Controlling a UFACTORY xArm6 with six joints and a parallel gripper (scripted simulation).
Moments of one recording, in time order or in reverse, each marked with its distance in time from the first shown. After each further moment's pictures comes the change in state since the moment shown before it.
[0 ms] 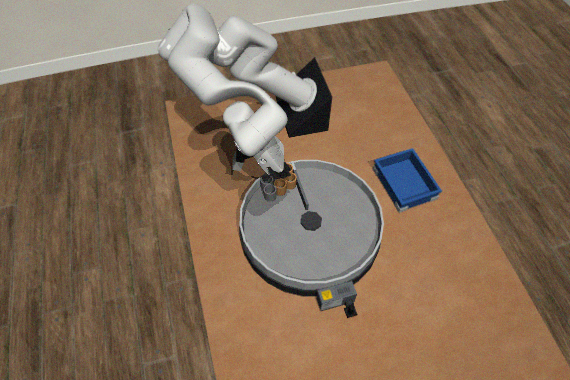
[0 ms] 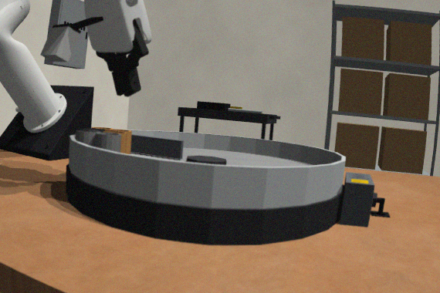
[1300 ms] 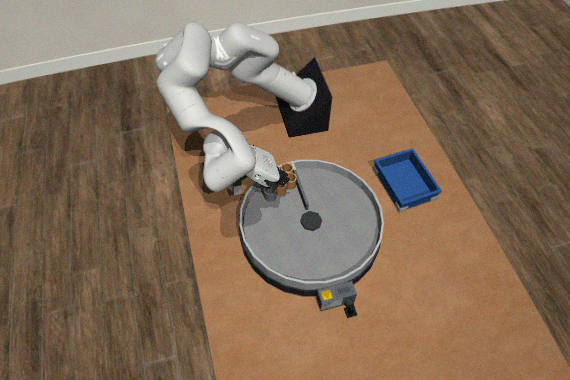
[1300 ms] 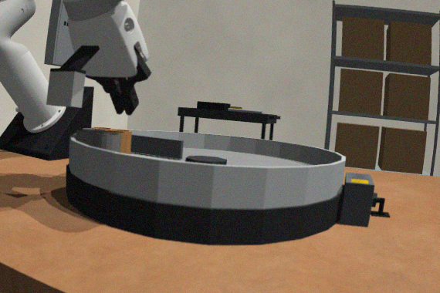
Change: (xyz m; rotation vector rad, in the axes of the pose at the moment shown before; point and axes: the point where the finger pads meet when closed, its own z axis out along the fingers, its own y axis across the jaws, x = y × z) arm 0.017 -0.008 0.022 -0.110 -0.244 -0.264
